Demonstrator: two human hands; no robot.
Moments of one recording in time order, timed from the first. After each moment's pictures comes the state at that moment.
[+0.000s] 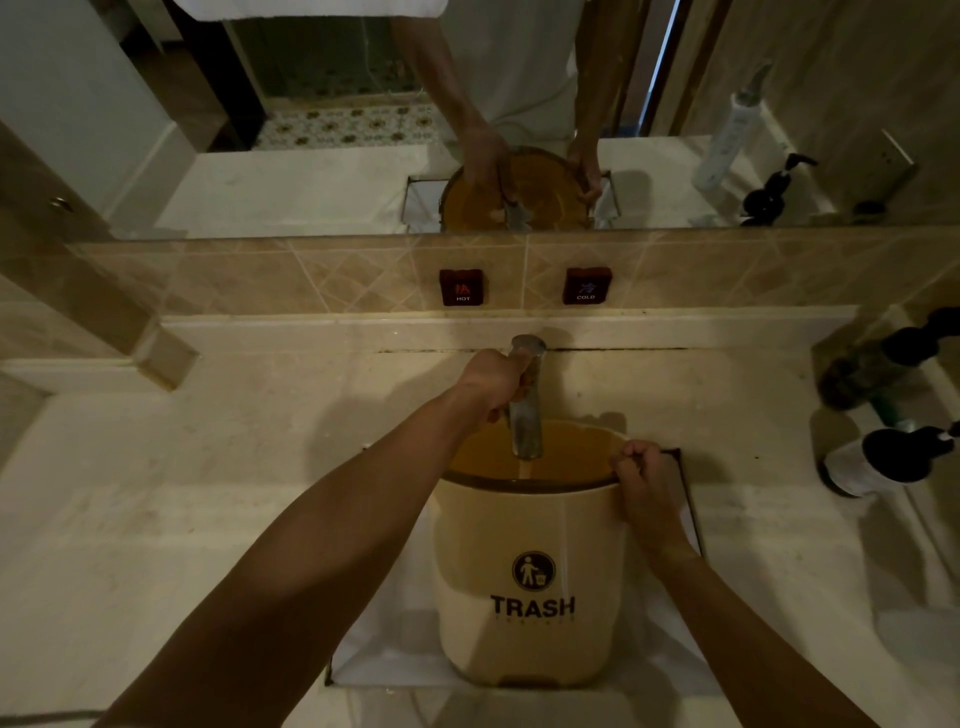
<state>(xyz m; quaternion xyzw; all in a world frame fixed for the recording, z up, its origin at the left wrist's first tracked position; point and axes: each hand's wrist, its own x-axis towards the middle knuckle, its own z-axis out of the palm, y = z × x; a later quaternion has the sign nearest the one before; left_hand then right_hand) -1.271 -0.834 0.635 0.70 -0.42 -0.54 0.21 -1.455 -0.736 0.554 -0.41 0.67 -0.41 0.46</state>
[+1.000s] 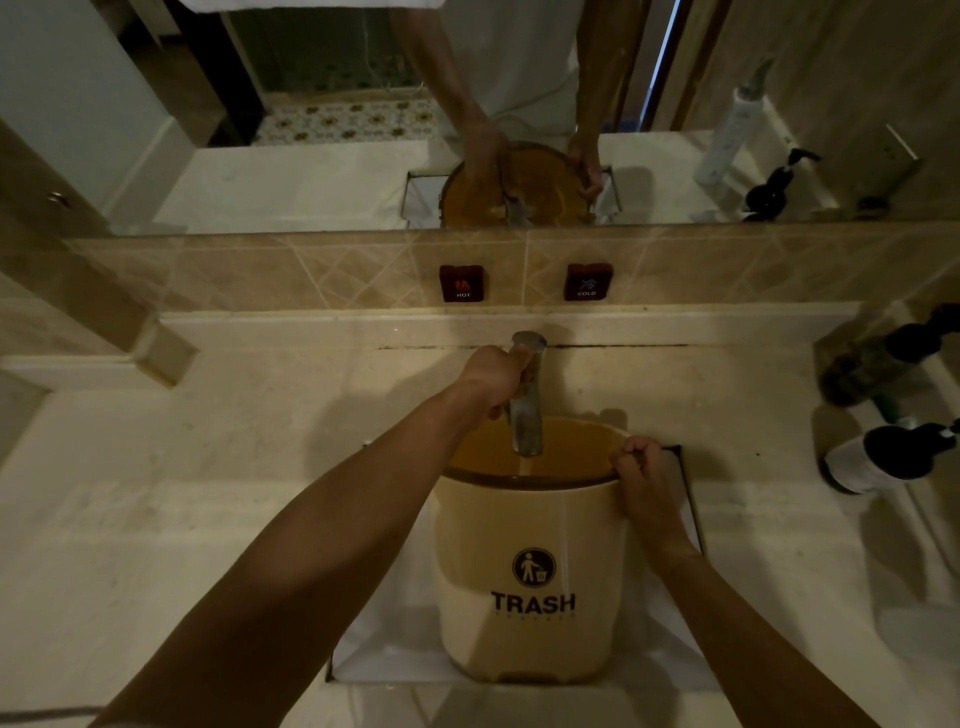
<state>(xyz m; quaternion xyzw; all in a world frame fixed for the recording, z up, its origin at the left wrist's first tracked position) -1.271 -0.836 0.631 0.69 -0.43 -0.54 0.21 -1.454 -0.735 0.557 -0.40 0.69 -0.40 0.45</state>
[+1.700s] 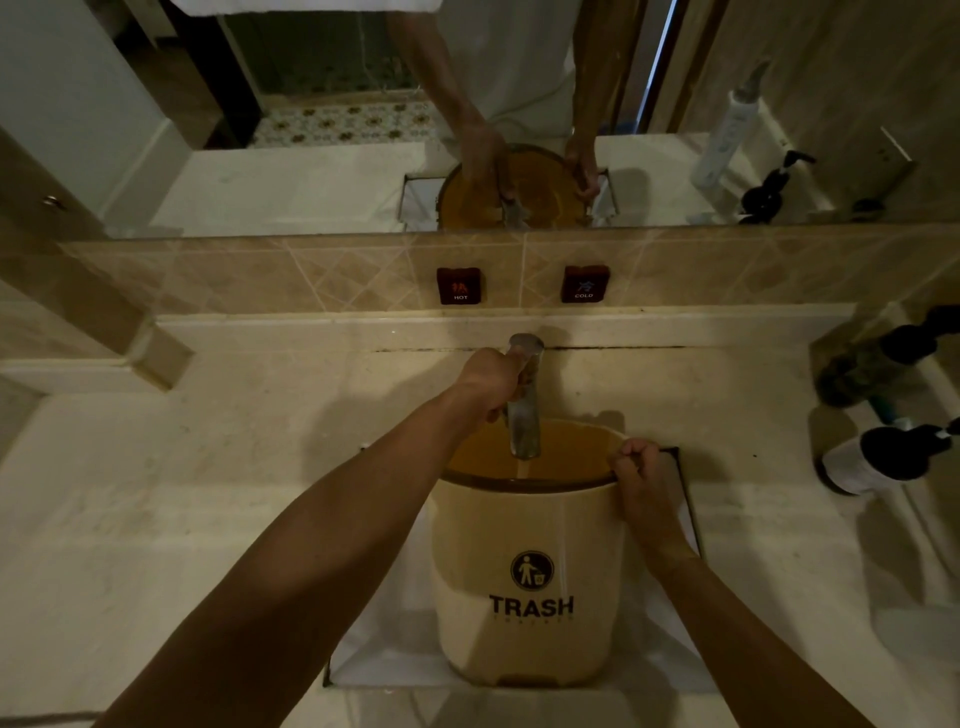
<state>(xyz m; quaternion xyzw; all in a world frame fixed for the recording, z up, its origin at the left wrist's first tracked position) -1.271 -0.836 0.629 0.70 -0.43 -0.53 0.20 -1.452 -0.735 0.559 -0.39 0.68 -0.40 0.47</state>
